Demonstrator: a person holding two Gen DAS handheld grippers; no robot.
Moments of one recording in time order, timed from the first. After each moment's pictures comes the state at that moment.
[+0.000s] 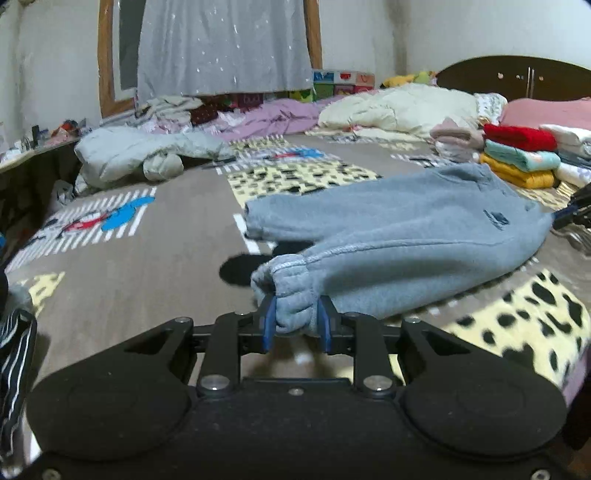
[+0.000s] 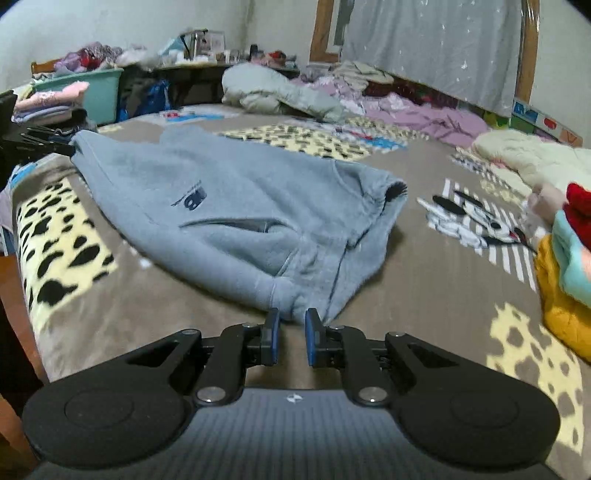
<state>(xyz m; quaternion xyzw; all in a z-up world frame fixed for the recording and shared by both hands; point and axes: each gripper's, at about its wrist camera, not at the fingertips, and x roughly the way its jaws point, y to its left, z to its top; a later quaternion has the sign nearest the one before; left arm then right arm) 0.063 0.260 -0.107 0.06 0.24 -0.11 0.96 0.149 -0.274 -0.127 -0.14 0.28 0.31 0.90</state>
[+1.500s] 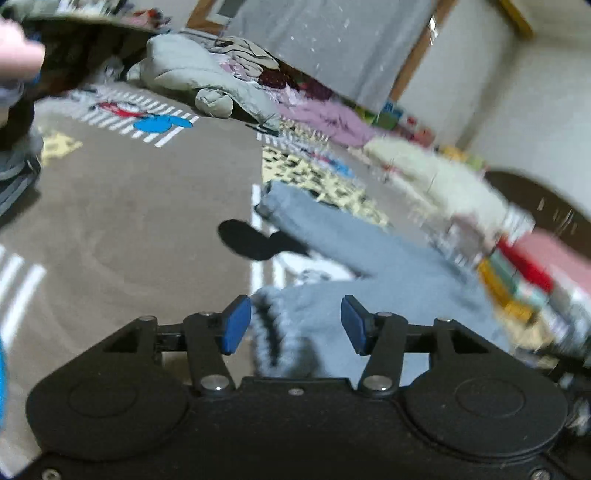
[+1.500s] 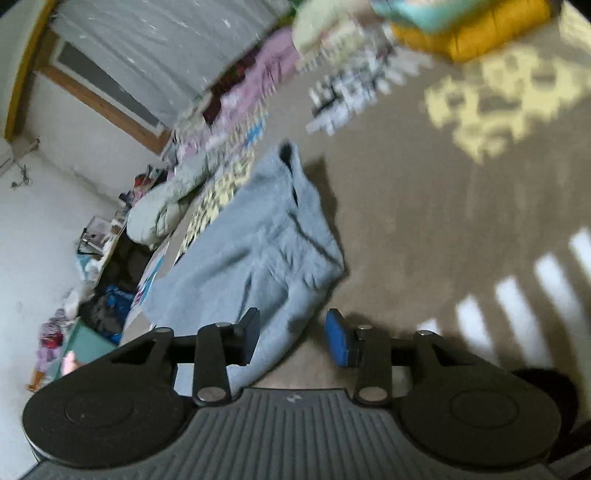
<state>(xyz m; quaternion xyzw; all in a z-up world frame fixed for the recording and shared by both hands) 0.050 0.284 -0.113 -0.22 0.28 -0.06 0.93 0.135 -0.317 -0.148 0.35 0.35 0.18 0.85</state>
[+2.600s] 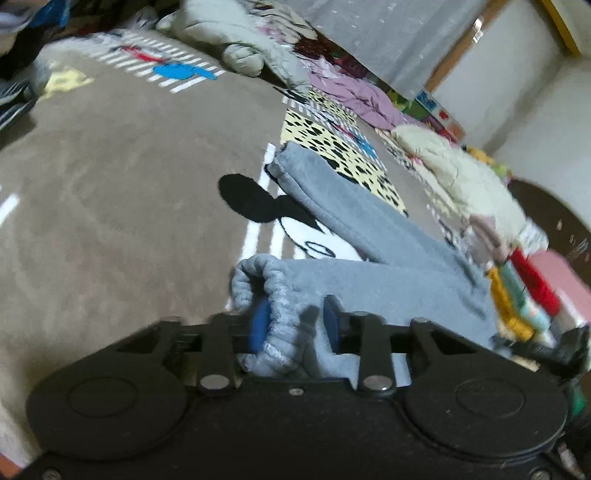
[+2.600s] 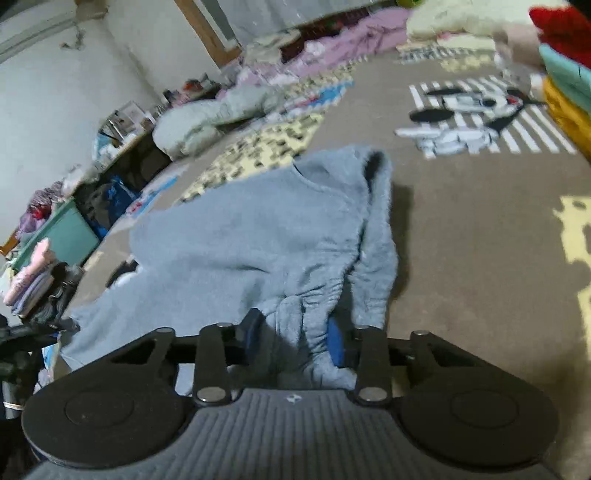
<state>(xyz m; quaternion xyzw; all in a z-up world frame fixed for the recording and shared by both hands) 0.077 0.258 -0.113 -0.26 0.32 -0.03 0.91 0.231 -0.276 -0.128 0.15 0.38 0.29 0.86</state>
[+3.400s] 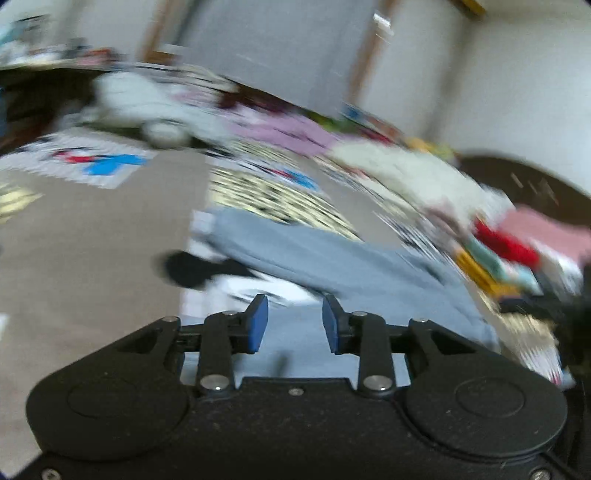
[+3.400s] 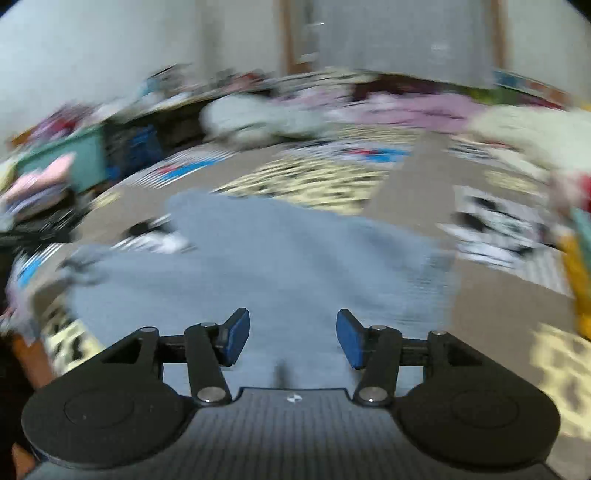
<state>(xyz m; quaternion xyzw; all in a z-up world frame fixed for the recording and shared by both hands) 0.066 0.214 -0.087 -0.13 0.24 -0.13 0.95 0.165 -0.207 -0.081 -0.05 0.30 0.32 0.90</state>
